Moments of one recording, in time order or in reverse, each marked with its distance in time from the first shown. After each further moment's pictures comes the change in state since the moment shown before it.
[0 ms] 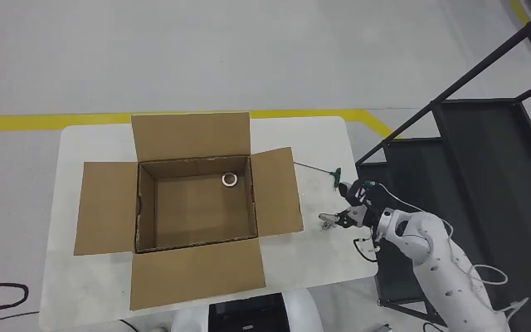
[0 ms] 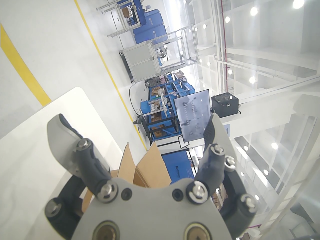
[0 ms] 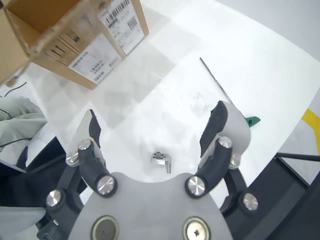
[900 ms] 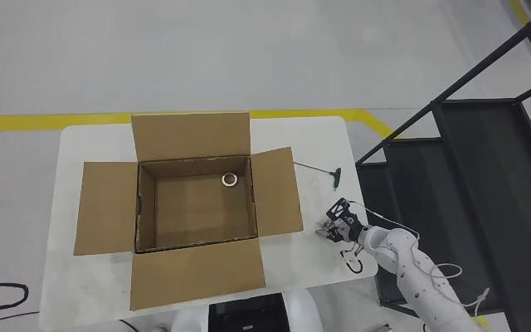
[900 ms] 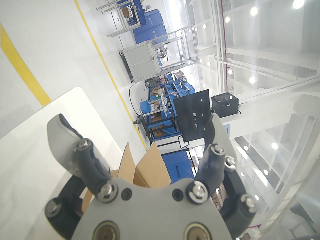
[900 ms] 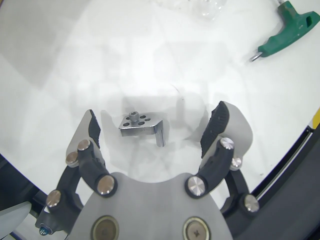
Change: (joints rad) left arm 0.000 0.000 0.000 0.000 0.000 0.000 0.000; right arm 0.078 -0.035 -0.200 0.259 -0.165 0.227 -0.016
